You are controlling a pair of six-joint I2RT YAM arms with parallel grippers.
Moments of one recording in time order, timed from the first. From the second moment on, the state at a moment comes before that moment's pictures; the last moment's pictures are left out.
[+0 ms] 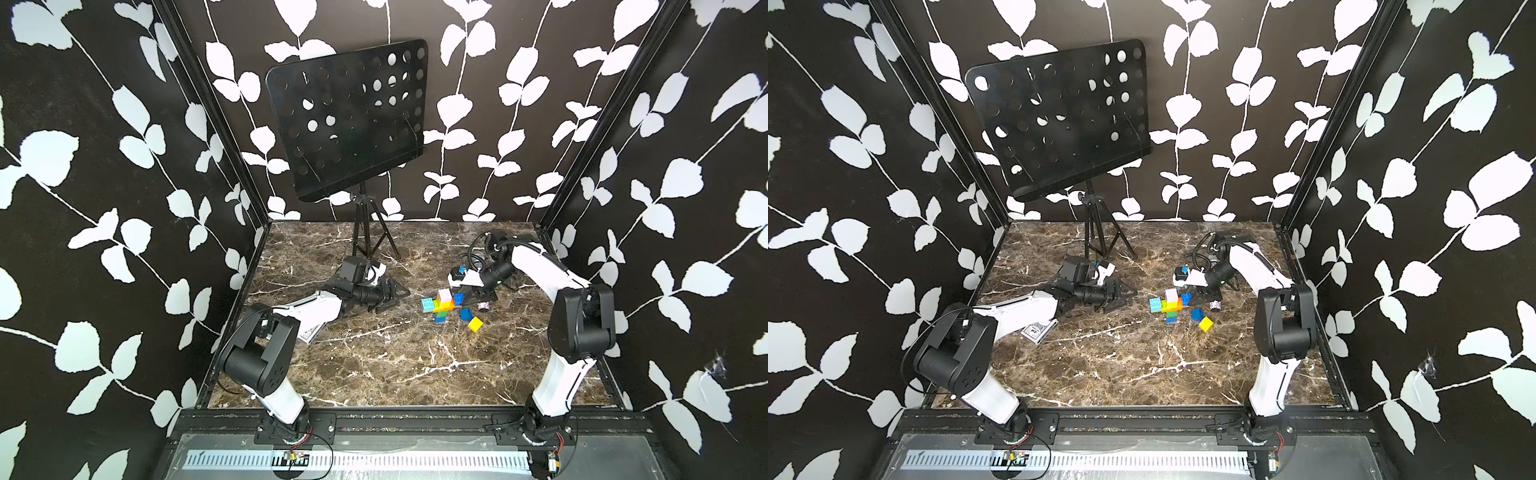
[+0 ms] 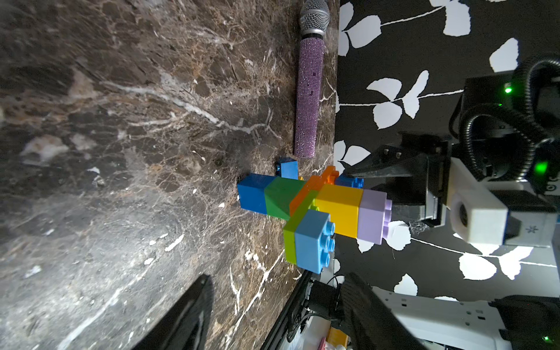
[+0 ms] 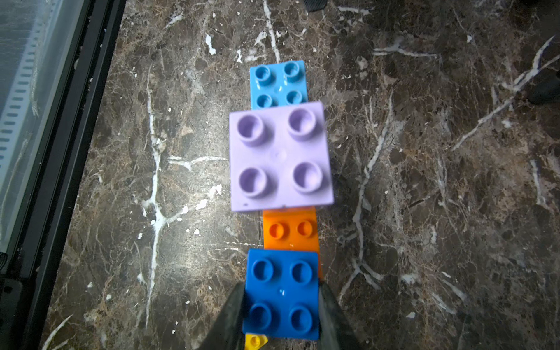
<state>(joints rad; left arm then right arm) -0.48 1.63 0.88 0.04 0.77 -0.86 0.18 1.86 1.51 -1.24 -0.65 -1.54</state>
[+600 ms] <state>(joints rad) -0.48 1.63 0.88 0.04 0.76 -0.86 0.18 1.88 1.53 -1.25 -0.65 -1.55</state>
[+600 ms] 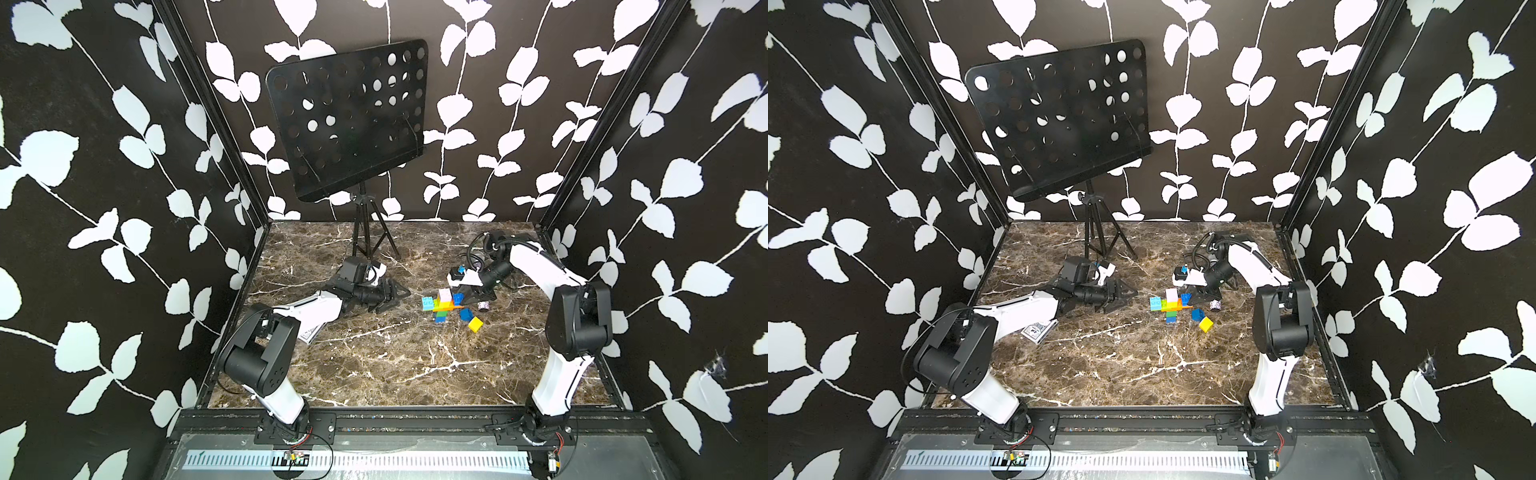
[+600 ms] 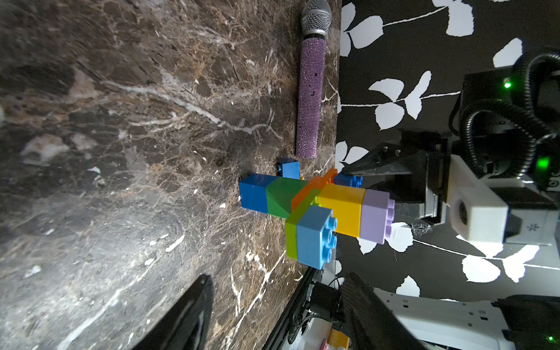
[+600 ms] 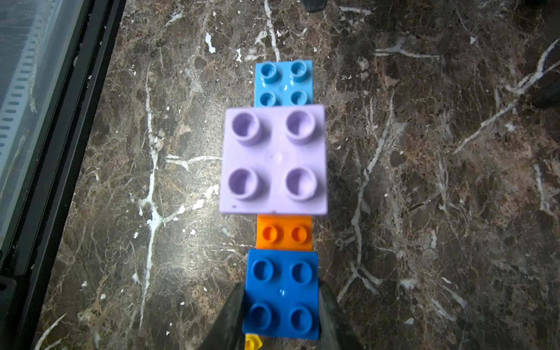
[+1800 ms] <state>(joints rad) -0.49 1.63 0.88 0.04 0.74 -0.86 0.16 1.85 1.52 -1.18 -0.71 -1.42</state>
